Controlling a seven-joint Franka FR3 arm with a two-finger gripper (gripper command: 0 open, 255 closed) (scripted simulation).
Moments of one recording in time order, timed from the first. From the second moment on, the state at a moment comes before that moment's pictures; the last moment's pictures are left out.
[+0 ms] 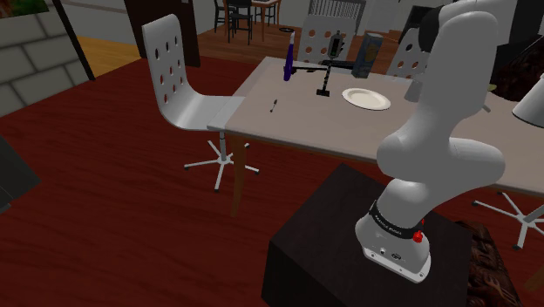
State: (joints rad) arm -0.94 0.54 -0.82 -1.34 0.41 1.71 -2.22
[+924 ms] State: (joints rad) arm -0.92 0.58 -0.80 -1.49 0.44 1.87 -2.25
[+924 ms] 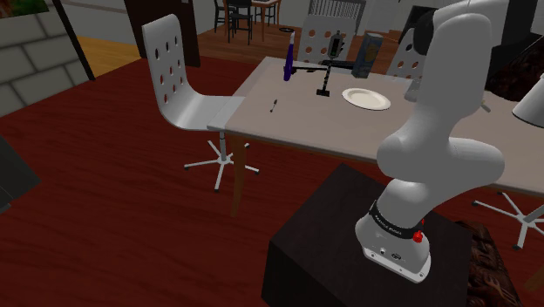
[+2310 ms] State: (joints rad) arm -0.92 0.64 -0.77 -1.58 0.49 2.01 -2.29
